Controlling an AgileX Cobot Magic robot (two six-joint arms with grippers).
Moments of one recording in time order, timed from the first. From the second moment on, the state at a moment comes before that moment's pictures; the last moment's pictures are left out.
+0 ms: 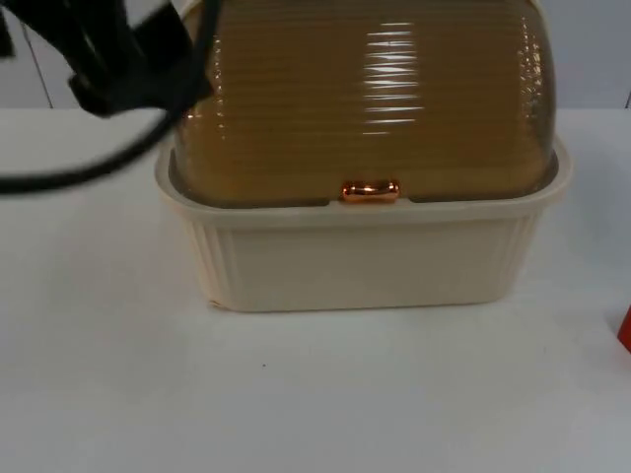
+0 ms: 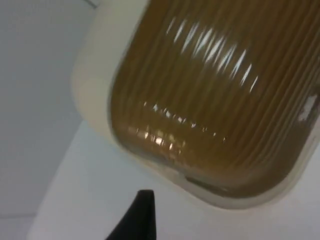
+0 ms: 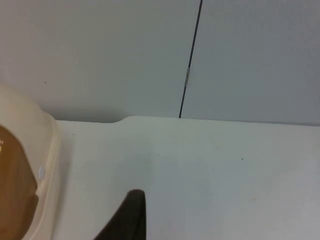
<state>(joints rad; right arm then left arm) -0.01 0.86 -0.98 -0.12 0.61 0.00 -0.62 1.30 -1.03 0.32 0.63 0.38</state>
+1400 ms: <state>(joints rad) -0.01 0.86 -0.98 -0.15 0.63 -0.04 -0.98 1.71 -0.89 1.73 0.58 -0.94</state>
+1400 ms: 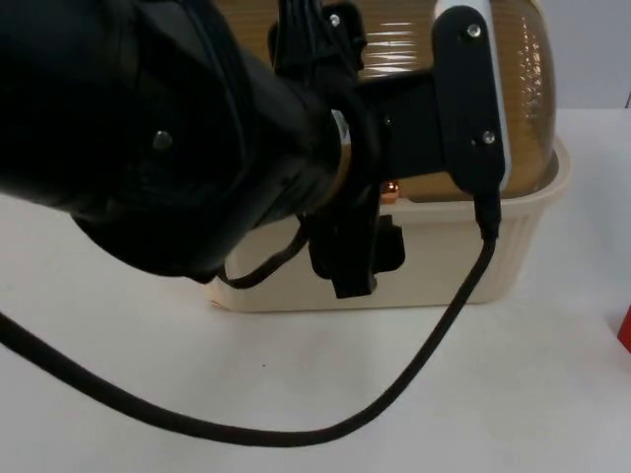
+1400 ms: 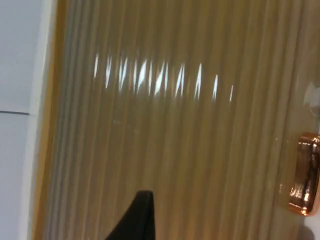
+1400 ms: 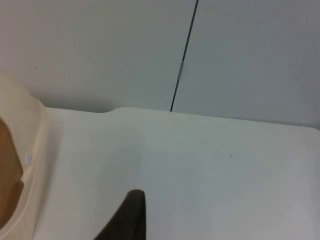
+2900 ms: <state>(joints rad) -0.01 0.86 -0.98 -0.15 0.63 -0.04 -0.86 1.79 -0.96 1.49 0.29 -0.66</state>
